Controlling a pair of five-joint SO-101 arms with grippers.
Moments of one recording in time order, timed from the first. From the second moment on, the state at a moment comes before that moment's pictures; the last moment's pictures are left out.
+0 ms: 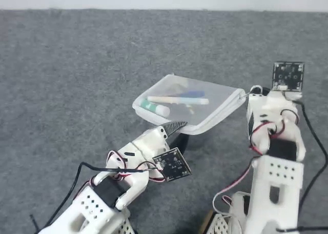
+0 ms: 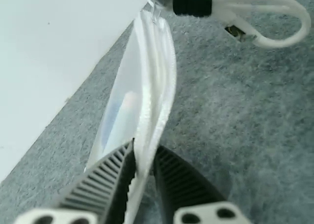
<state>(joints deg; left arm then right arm) 36.4 -79.0 86.4 31.2 -25.8 10.9 -51.4 53.8 39.6 7.3</state>
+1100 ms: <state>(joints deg) 36.3 -78.9 86.5 32.0 -25.8 8.6 -38.2 47.7 44.8 4.4</state>
